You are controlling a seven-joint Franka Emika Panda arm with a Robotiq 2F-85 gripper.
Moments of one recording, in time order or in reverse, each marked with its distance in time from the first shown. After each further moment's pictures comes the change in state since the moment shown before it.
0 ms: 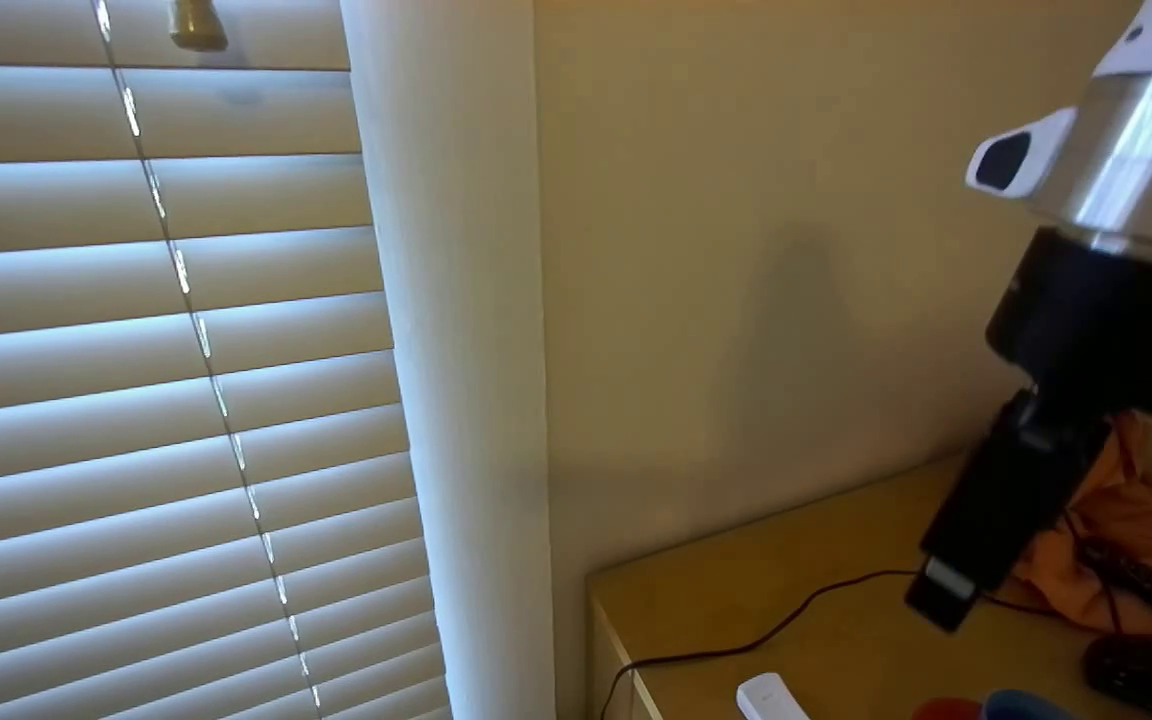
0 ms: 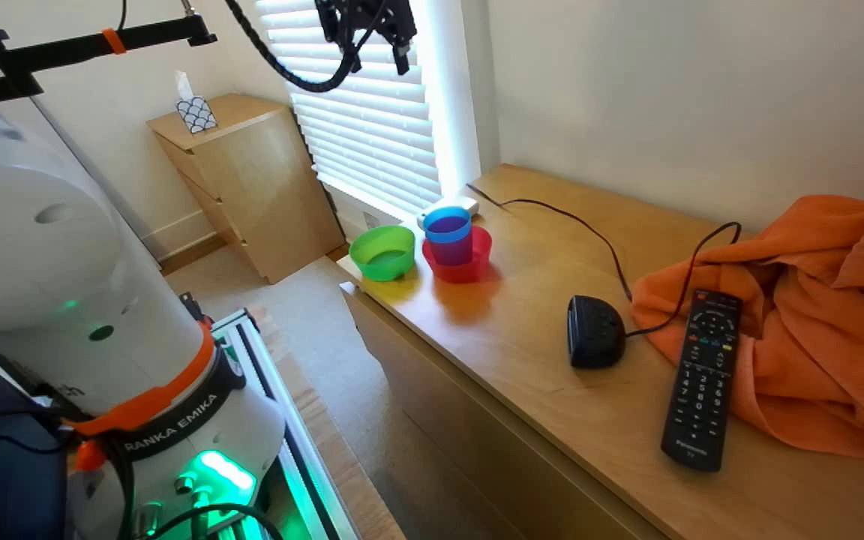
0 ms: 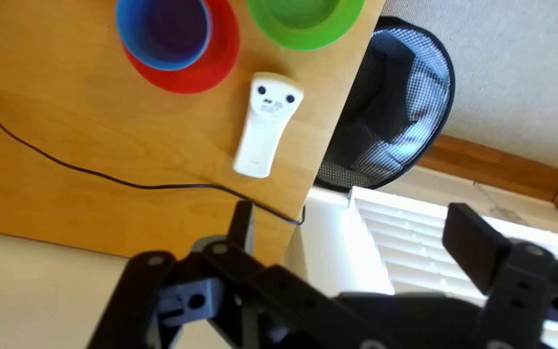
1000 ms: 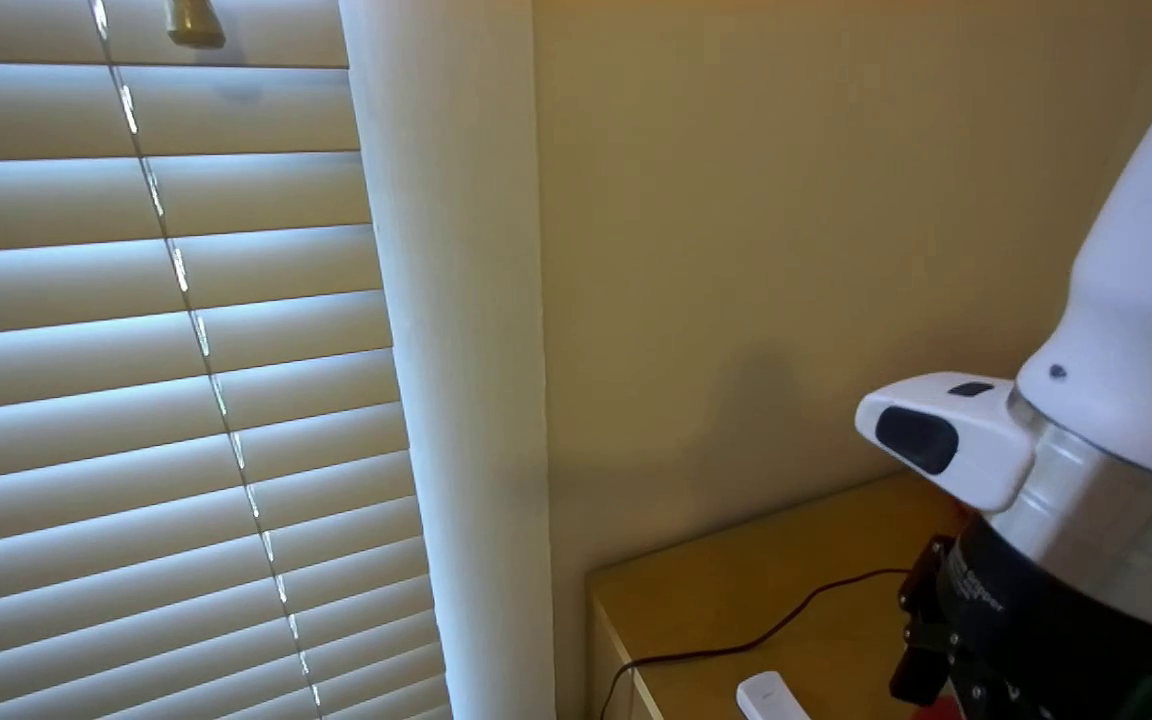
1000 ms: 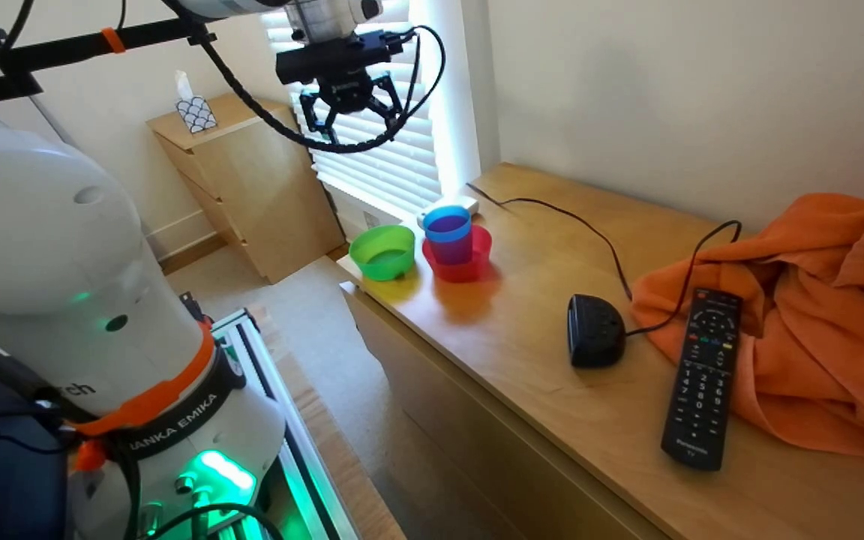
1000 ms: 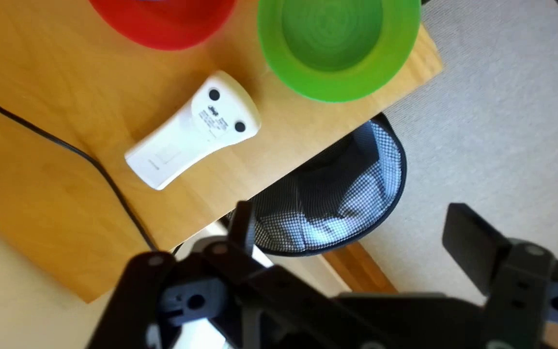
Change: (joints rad) arm 0.145 0.124 -0.022 -0.169 -0.043 0.246 -0.499
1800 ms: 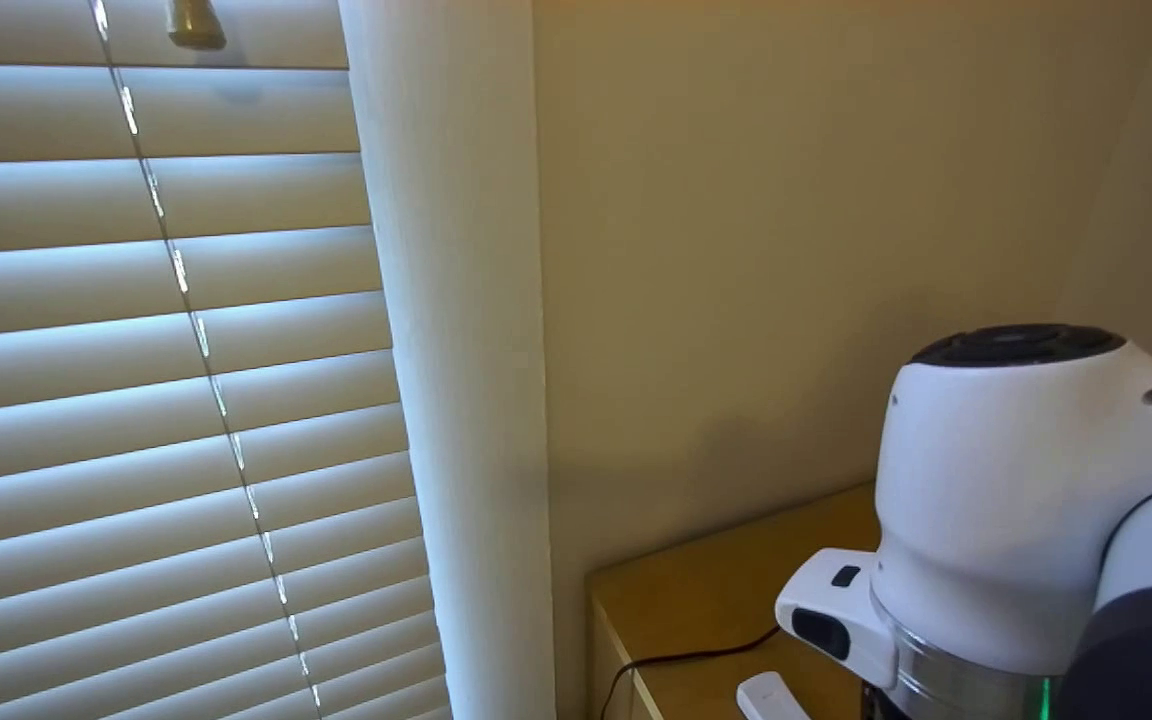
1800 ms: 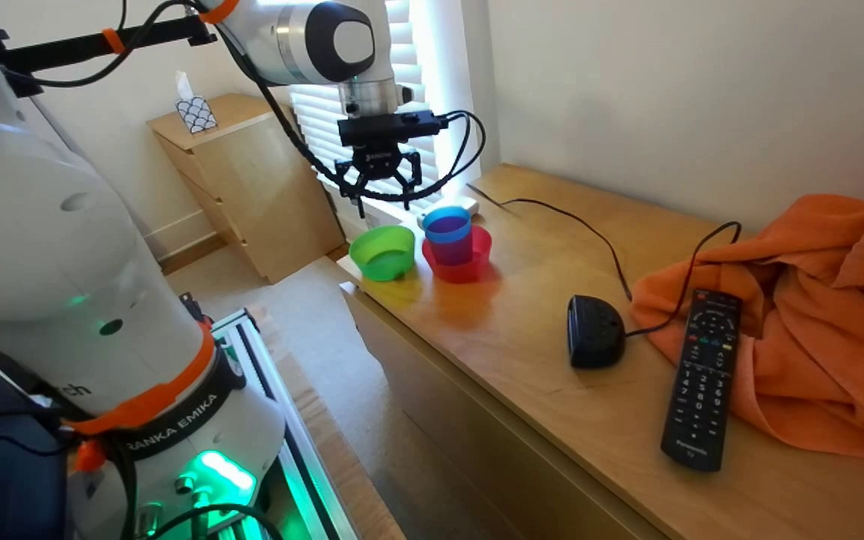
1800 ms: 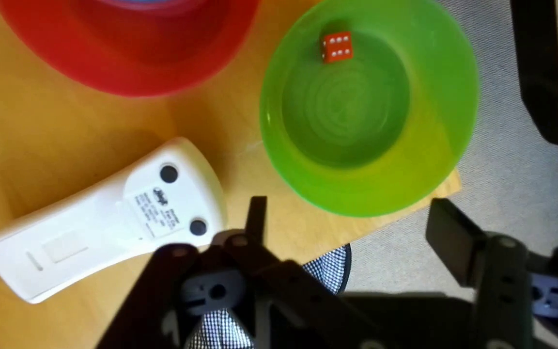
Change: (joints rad) arm -0.059 0.343 0.007 0.082 -0.049 0.011 -0.244
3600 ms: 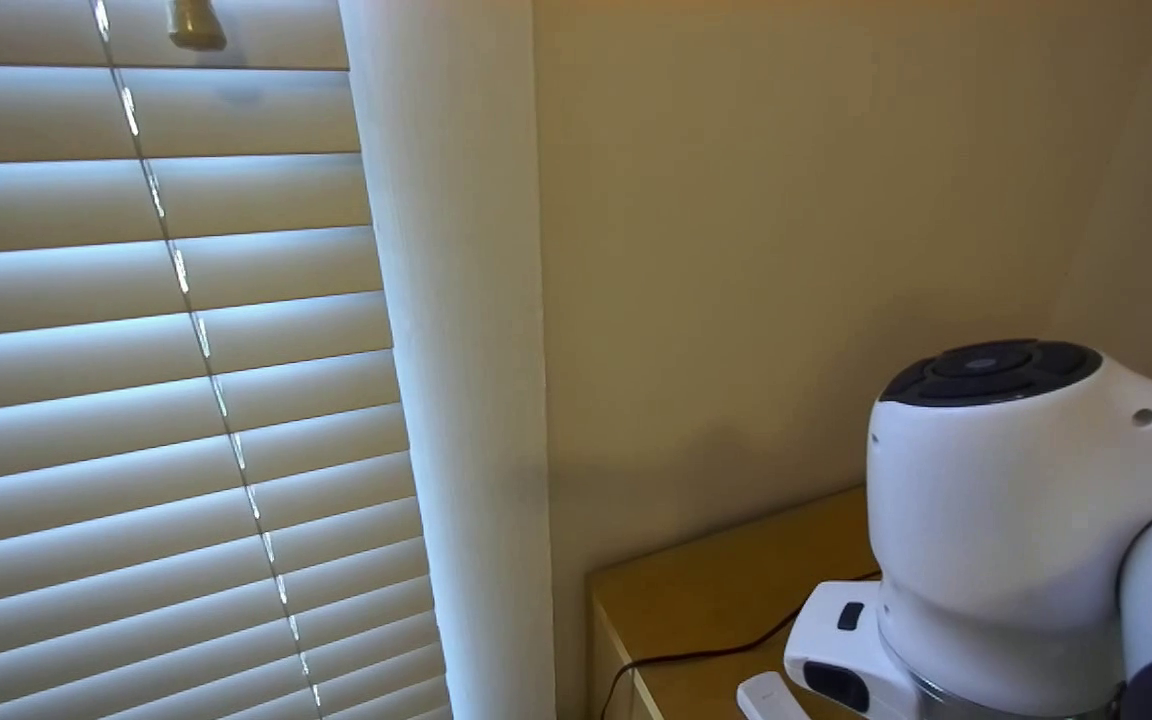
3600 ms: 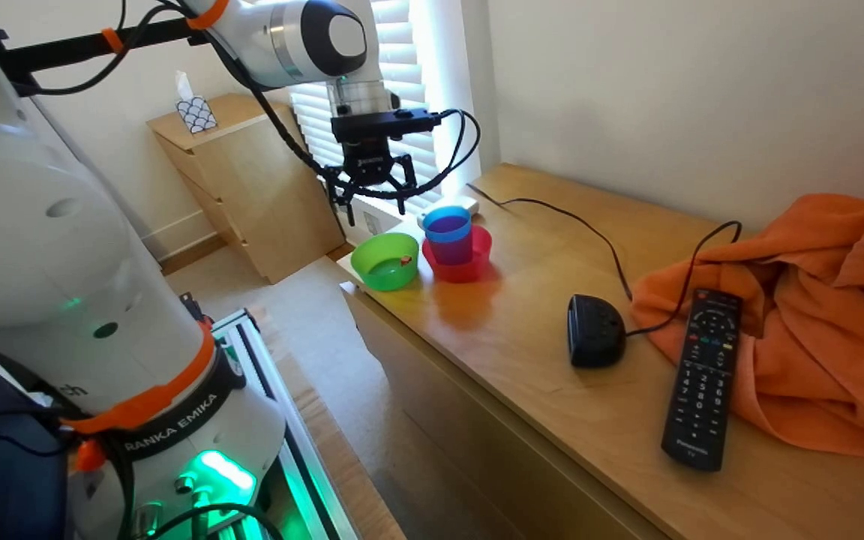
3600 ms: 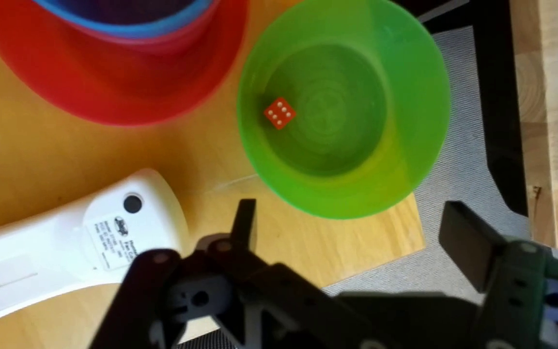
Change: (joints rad) arm -0.054 -0.013 0.075 -0.001 -0.119 -0.107 0.000
